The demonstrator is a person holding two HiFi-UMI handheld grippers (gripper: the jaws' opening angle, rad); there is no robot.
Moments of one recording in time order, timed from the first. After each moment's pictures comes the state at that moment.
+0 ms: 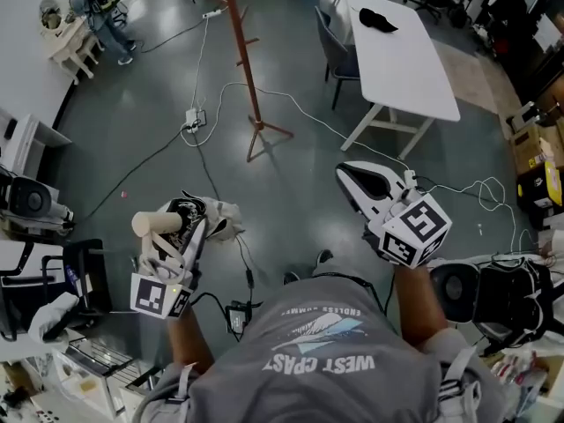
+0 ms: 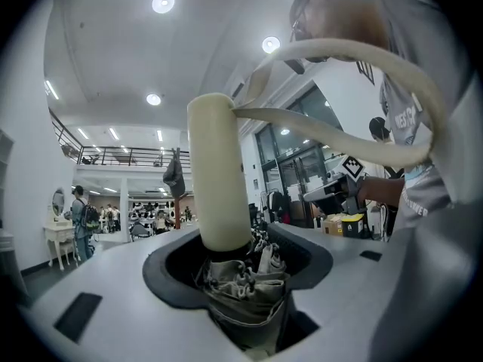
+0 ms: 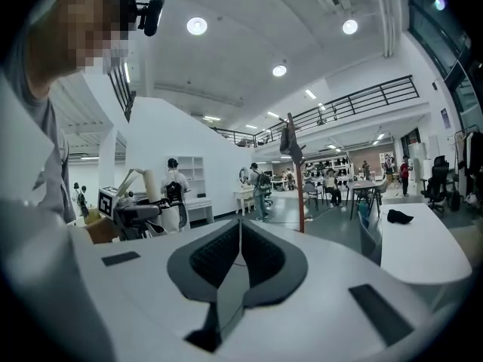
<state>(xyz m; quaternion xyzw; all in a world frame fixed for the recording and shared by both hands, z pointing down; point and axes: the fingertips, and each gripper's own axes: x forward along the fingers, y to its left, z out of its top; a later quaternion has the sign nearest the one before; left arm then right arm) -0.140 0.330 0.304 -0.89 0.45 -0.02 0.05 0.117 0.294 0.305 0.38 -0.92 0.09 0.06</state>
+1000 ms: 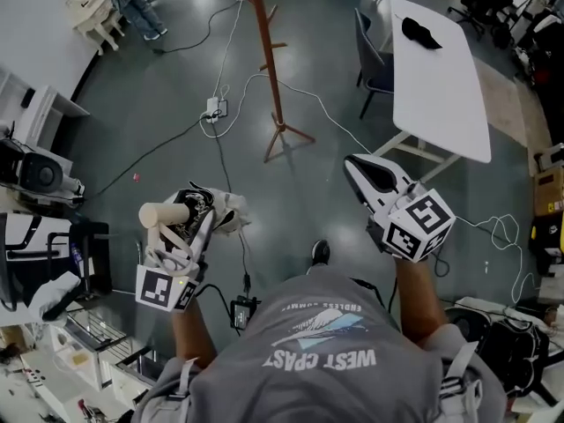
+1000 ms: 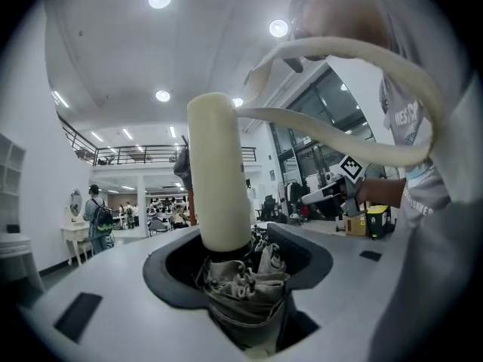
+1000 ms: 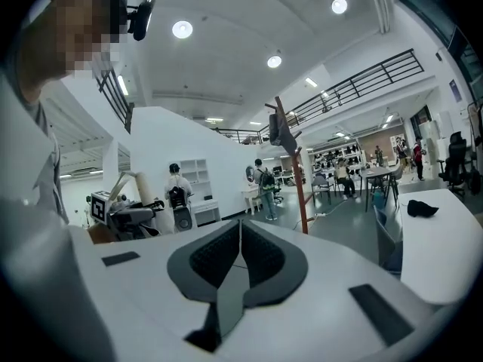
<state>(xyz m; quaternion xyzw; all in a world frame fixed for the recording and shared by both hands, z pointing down) -0.119 0.216 0.305 -0.86 0.51 -0.05 0.04 0.130 0.139 0.323 0.33 -0.93 0.13 0.05</state>
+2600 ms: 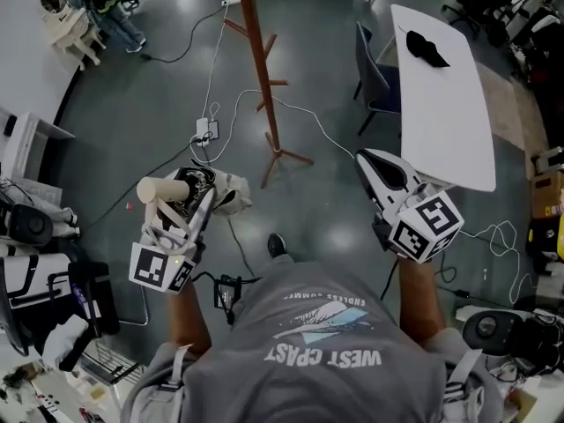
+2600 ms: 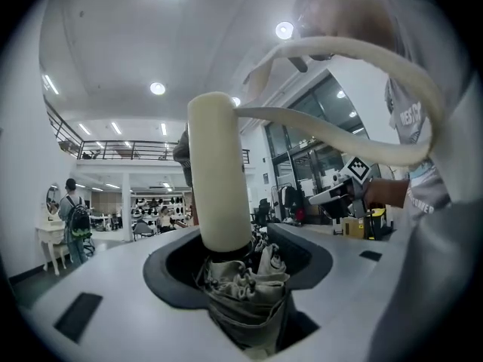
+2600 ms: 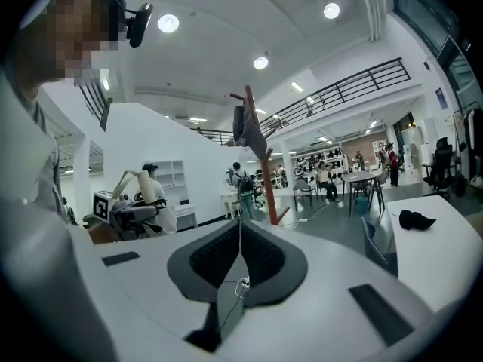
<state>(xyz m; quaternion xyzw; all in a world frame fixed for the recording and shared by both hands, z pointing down) -0.151 -0.009 0.303 -0.88 0.47 -0.03 0.04 0.113 -0.042 0.320 0.40 -0.91 0.14 0.04</state>
